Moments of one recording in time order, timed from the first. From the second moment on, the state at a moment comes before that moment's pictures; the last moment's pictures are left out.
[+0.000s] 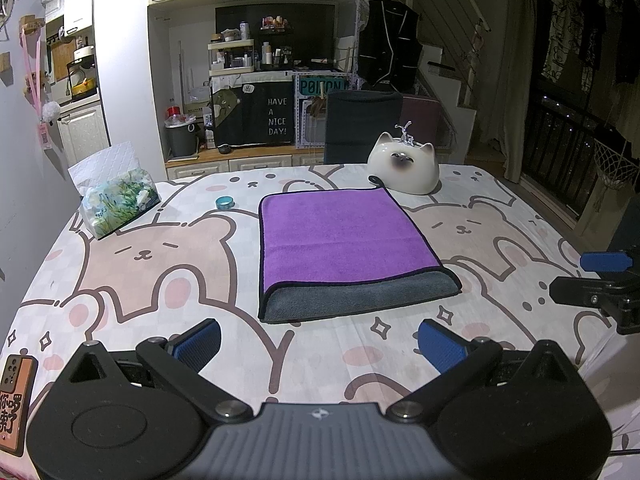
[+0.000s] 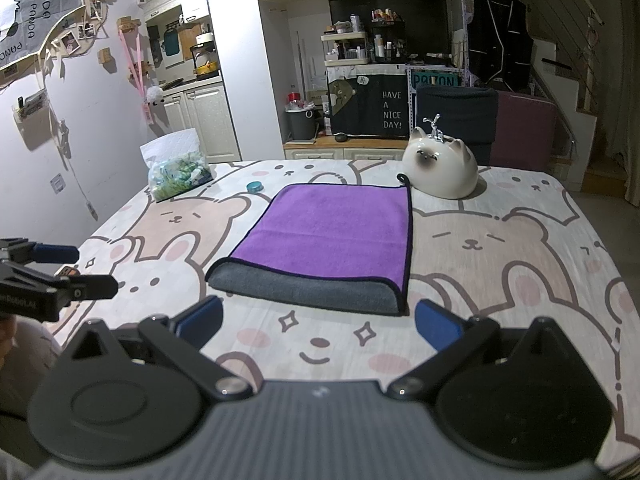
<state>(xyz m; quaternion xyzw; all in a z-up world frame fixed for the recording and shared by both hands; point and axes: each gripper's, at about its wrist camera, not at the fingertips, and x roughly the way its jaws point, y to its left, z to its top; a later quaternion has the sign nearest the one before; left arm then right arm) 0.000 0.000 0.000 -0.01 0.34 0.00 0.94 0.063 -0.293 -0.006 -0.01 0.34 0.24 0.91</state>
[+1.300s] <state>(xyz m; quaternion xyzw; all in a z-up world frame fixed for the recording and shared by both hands) 0.094 0.025 0.004 0.04 0.33 0.03 0.94 0.142 -0.291 -0.005 -0.02 0.32 0.23 0.92</state>
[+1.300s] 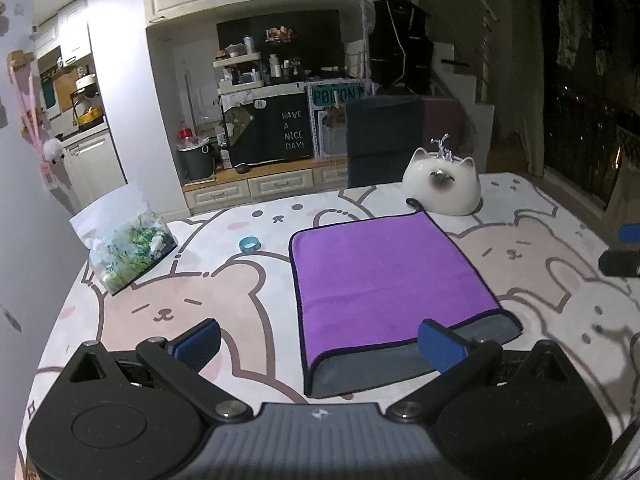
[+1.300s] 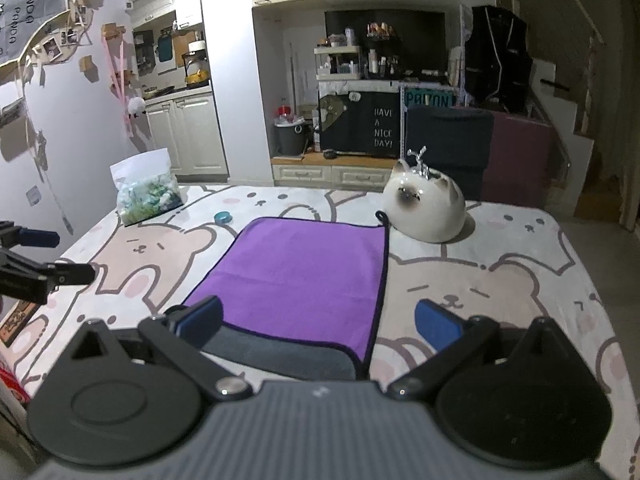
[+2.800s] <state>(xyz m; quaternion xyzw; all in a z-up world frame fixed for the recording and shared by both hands) 0.192 0.104 -0.144 -0.12 0.45 -0.12 0.88 0.271 -0.289 -0.143 0.04 0.50 0.31 0.81</state>
